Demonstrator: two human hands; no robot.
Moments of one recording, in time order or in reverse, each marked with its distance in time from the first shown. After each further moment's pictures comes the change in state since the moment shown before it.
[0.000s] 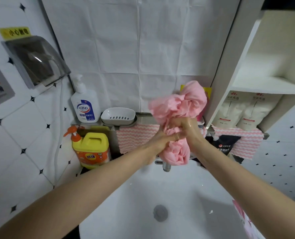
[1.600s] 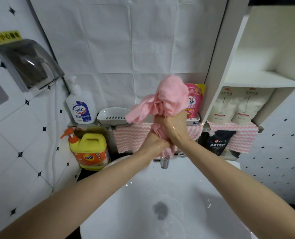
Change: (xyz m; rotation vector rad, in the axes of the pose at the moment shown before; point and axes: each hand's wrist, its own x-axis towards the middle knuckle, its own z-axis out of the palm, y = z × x) left_hand 0.002 -0.010 0.008 0.249 0.236 -0.123; right_hand 0.012 0.006 0.024 -0.057 0.191 -0.251
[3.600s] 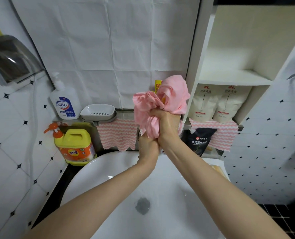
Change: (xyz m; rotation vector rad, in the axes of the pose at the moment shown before) left_hand -0.006 -0.009 0.088 -0.312 0.430 0.088; right_hand -0.015 -0.002 -0.044 0.507 0.175 0.308
